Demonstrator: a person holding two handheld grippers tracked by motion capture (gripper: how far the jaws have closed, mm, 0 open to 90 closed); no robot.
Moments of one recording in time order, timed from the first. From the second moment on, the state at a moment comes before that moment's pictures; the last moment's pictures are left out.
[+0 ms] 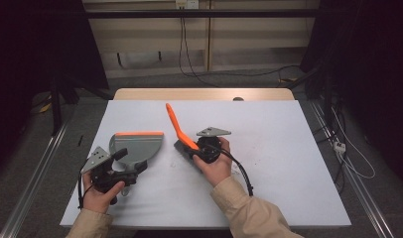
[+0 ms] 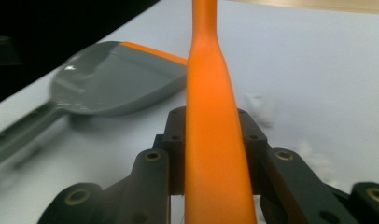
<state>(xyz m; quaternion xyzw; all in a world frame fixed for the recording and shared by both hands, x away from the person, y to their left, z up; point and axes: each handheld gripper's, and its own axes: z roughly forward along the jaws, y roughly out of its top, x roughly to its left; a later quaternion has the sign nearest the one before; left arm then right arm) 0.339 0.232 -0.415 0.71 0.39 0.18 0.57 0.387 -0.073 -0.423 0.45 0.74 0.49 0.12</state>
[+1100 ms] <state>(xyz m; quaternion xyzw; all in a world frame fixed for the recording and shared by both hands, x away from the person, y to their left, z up) 0.339 0.230 -0.416 0.71 0.39 0.17 0.56 0.374 -0.109 -0.426 0.46 0.75 0.45 0.14</state>
